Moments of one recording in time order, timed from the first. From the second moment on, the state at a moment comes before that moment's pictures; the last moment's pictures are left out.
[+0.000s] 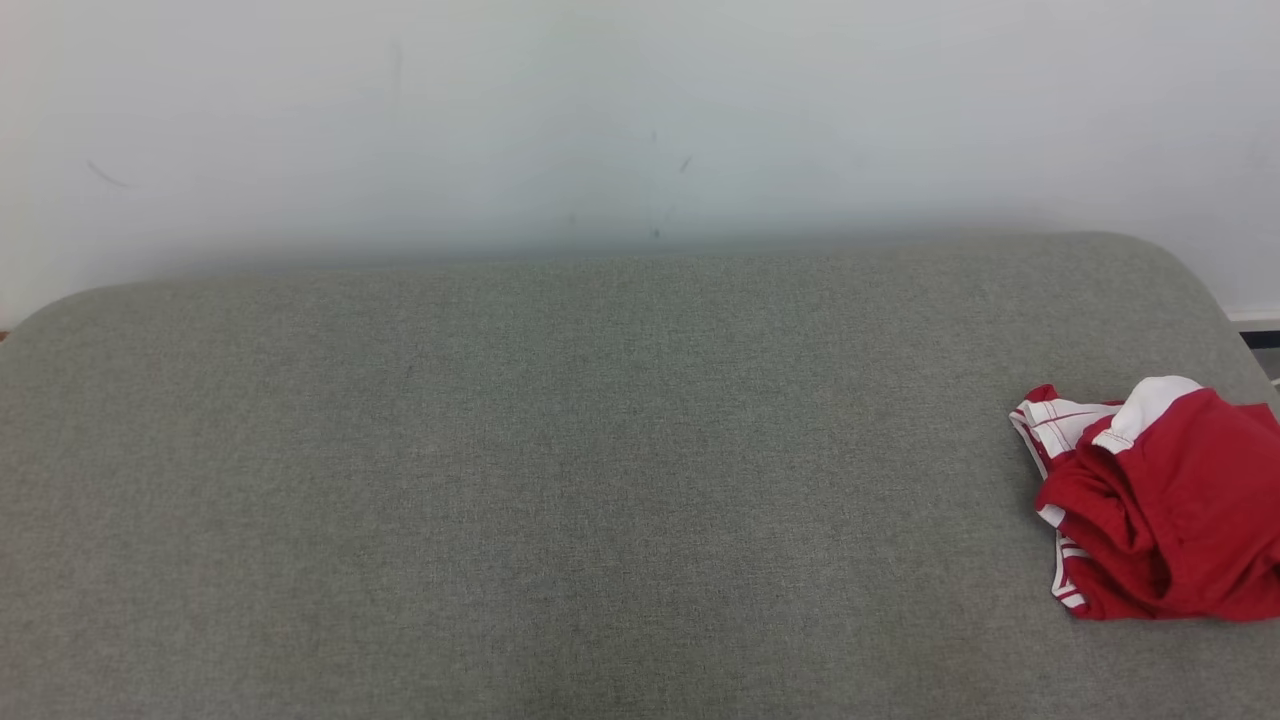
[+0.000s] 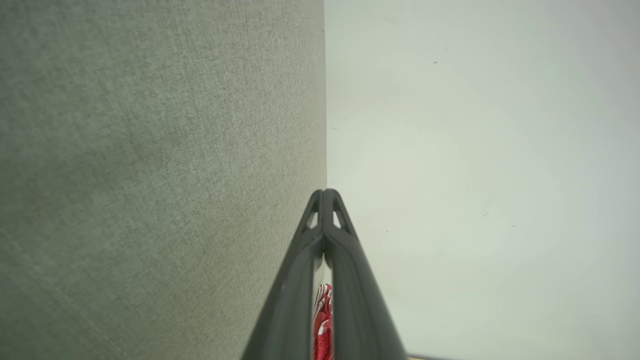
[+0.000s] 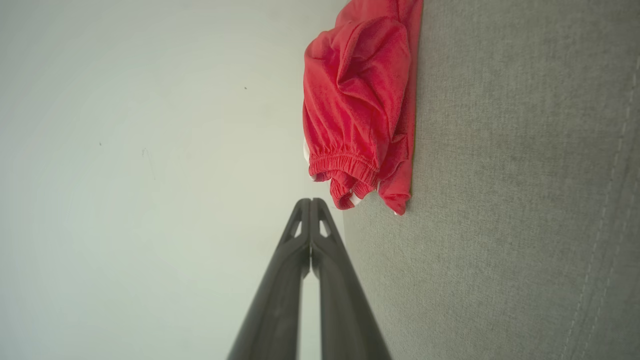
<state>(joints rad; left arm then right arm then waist) 0.21 0.05 -0.29 -0.09 -1.56 -0.13 -0.22 0.22 -0.05 -0.50 -0.03 1.72 0.13 0.47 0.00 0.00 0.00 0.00</state>
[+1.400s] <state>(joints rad) 0.21 0.05 -0.29 -0.09 -1.56 -0.13 -0.22 0.22 -0.05 -0.50 -0.03 1.72 0.13 0.47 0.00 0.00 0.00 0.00</state>
